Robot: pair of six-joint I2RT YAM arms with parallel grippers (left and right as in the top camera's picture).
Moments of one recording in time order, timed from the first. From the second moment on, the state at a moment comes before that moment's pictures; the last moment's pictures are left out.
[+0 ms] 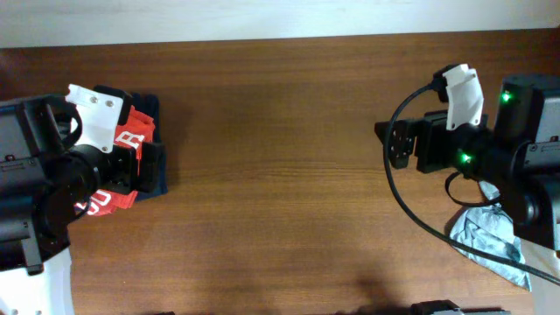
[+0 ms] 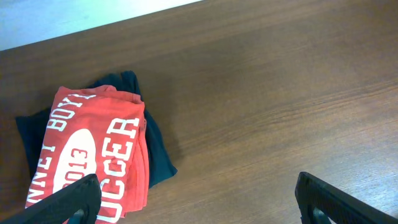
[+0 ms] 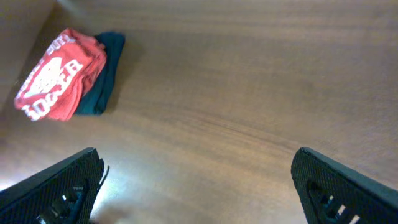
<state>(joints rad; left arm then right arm) 0.14 1.23 1.72 -1.32 0.28 0.32 0.06 1.20 1.65 -1.17 -0.41 0.06</state>
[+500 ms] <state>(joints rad) 0.14 1.23 1.72 -1.32 0.28 0.32 0.06 1.18 1.65 -1.15 -0.39 0.06</state>
